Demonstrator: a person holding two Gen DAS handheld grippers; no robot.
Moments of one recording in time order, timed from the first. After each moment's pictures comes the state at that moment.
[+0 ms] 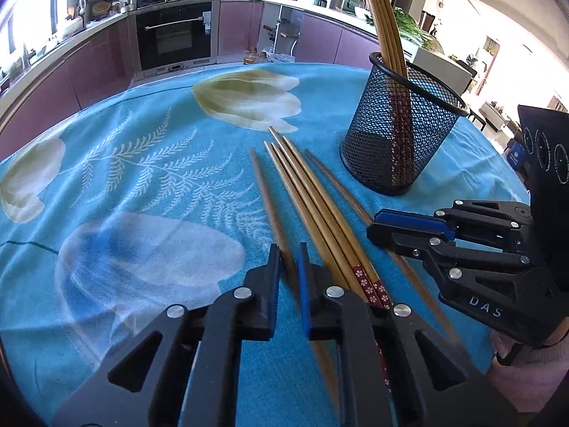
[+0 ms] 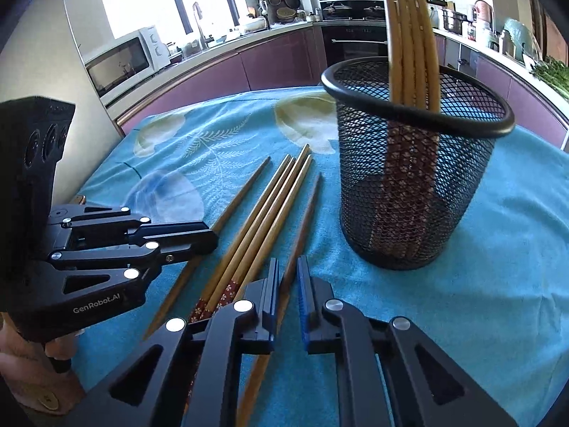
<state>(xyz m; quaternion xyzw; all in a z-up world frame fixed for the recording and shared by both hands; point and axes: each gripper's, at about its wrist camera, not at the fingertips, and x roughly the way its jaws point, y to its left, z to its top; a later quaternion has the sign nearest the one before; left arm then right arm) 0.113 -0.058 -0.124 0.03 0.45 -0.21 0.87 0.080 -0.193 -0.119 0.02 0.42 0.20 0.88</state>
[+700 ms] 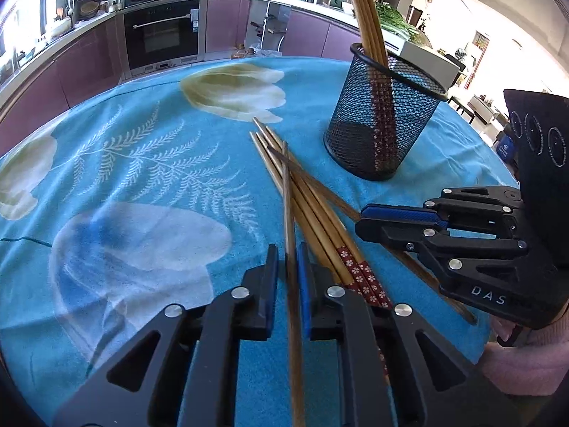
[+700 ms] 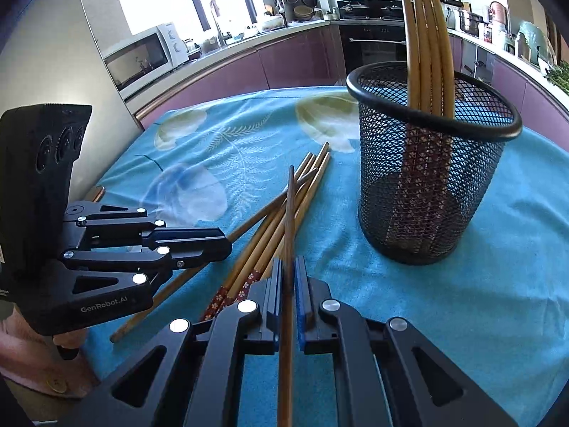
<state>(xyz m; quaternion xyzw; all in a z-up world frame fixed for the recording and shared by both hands) 0.106 -0.059 -0.128 0.03 0.46 -0.24 0.85 0.074 -0.188 -0.112 0.01 0.43 0.24 0.87</state>
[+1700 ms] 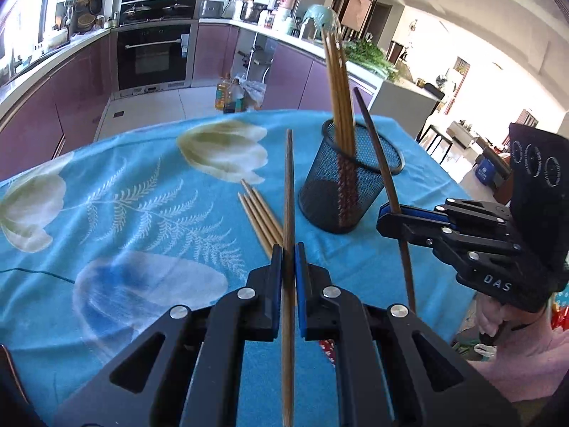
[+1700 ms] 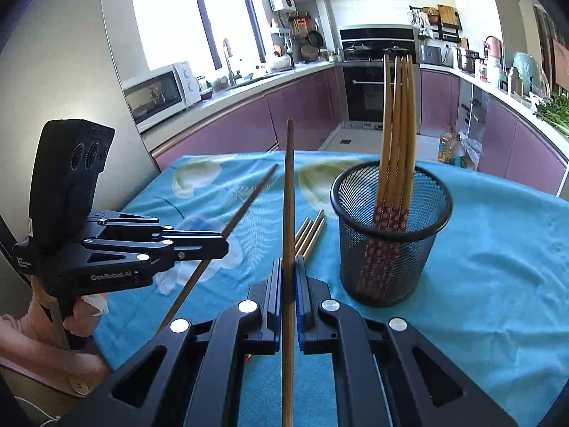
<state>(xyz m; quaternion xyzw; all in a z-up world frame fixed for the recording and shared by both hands) 0.101 -0.043 -0.067 -0.01 0.40 -0.28 0.87 0.054 -0.214 -0.049 0.02 0.34 0.25 0.91</state>
